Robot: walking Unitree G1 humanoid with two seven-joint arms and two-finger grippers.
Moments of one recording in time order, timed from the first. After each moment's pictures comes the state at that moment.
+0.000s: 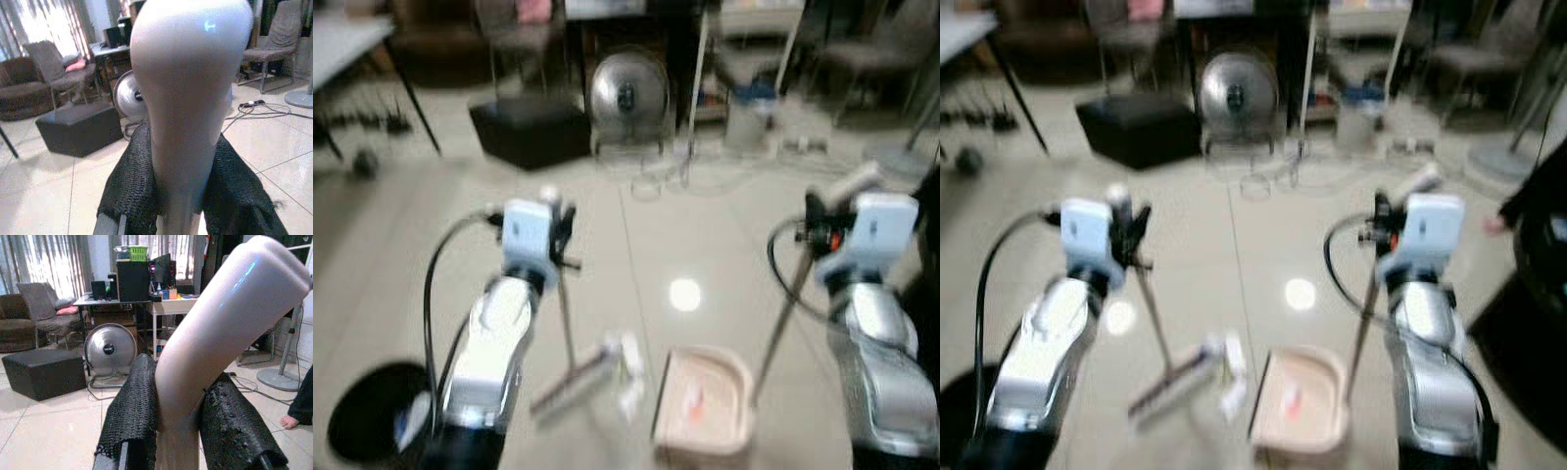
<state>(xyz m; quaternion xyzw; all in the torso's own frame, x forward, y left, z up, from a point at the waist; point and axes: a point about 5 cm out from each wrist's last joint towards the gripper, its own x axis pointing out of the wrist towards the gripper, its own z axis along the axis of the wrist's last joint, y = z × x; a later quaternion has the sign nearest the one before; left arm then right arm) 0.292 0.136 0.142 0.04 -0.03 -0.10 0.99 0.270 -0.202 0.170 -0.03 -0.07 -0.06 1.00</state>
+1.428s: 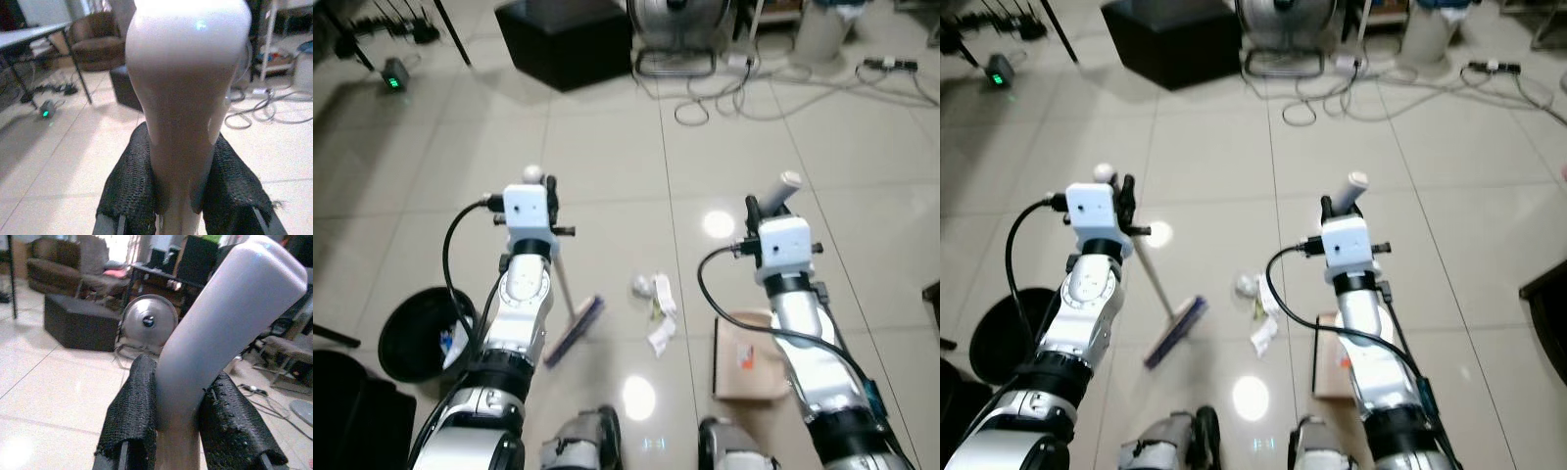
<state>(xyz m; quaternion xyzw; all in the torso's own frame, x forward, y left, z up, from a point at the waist) 0.346 0.152 0.123 0.03 -0.09 0.05 0.99 0.305 -0.158 0.125 -0.17 -0.16 -0.01 0.97</state>
